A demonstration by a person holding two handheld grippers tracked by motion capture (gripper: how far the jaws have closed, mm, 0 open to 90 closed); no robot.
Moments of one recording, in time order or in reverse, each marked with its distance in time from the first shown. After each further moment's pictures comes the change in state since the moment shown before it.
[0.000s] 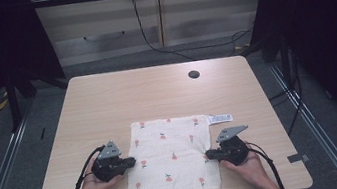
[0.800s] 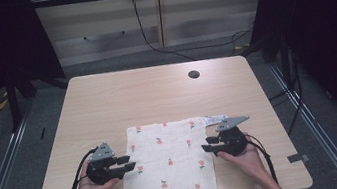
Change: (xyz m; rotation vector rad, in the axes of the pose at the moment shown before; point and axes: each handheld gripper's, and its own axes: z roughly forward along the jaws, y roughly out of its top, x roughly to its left) left arm 0.001 0.003 -0.014 -0.073 -0.006 -0.046; right arm -0.017 0.027 -0.004 -0.083 -0.033 0.021
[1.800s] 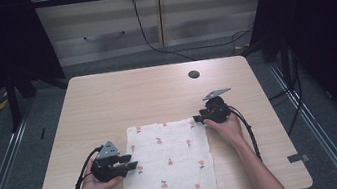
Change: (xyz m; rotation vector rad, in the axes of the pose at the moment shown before) left arm 0.002 -0.004 0.014 0.052 0.014 0.020; right arm -0.079 0.044 0.071 0.031 -0.102 0.104
